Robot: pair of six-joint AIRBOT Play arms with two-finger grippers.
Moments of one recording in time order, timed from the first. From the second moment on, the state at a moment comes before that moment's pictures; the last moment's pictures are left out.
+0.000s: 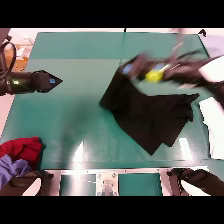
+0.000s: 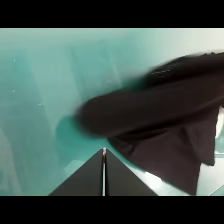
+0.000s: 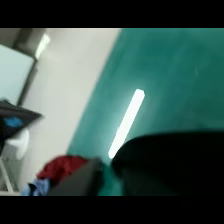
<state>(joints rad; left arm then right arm) 0.00 -0.84 1.10 0.86 -1.17 -1.33 0.42 -1.09 1.12 -0.61 0.81 1.48</state>
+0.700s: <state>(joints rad) -0.32 -0.94 0.73 0.80 -0.90 -1.38 -0.38 -1.04 1.07 -0.91 1.14 1.45</state>
